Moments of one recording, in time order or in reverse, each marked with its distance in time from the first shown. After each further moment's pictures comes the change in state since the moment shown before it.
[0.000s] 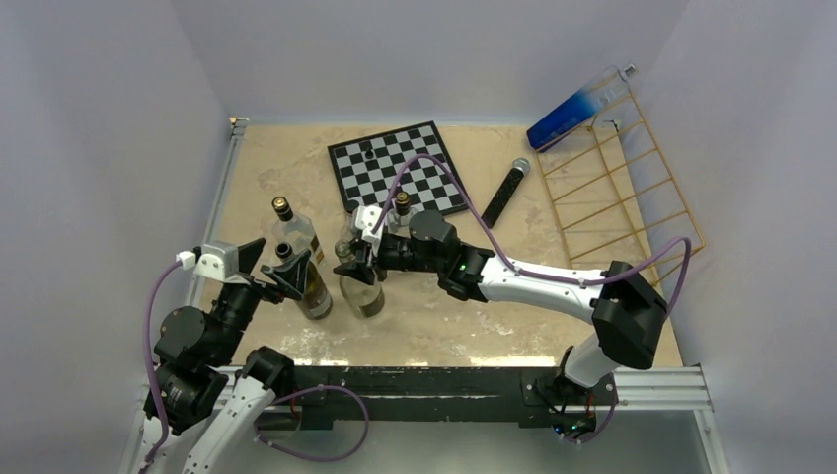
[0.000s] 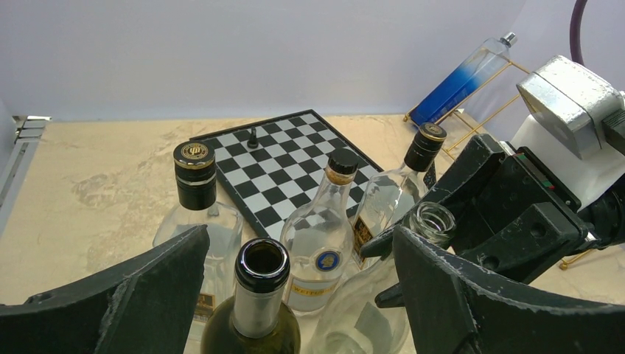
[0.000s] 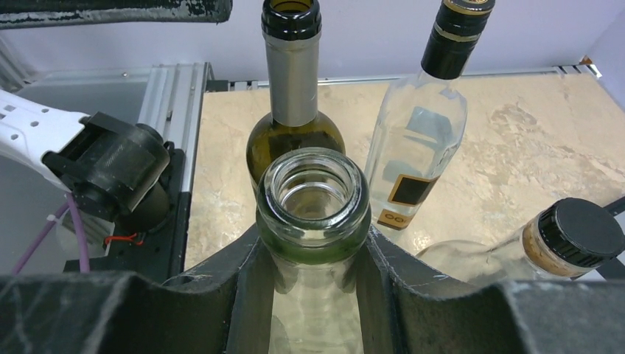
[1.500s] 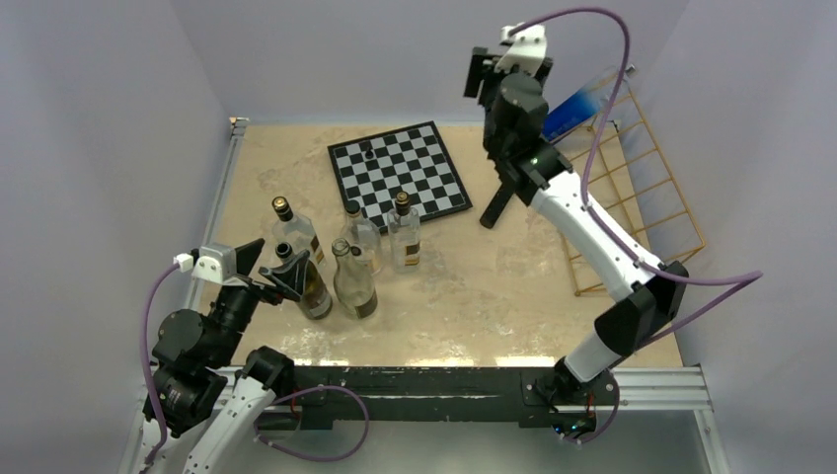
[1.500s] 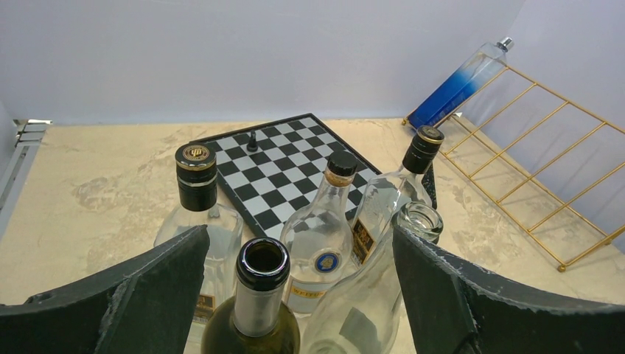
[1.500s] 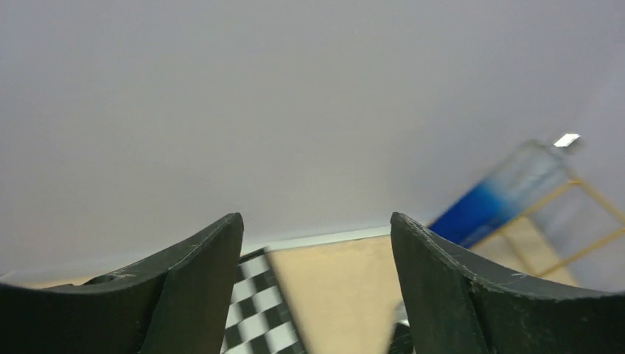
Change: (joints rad) left arm 0.000 -0.013 0.000 0.000 0.000 0.000; right arm -0.404 -0.001 0.580 -0.317 1.067 0.048
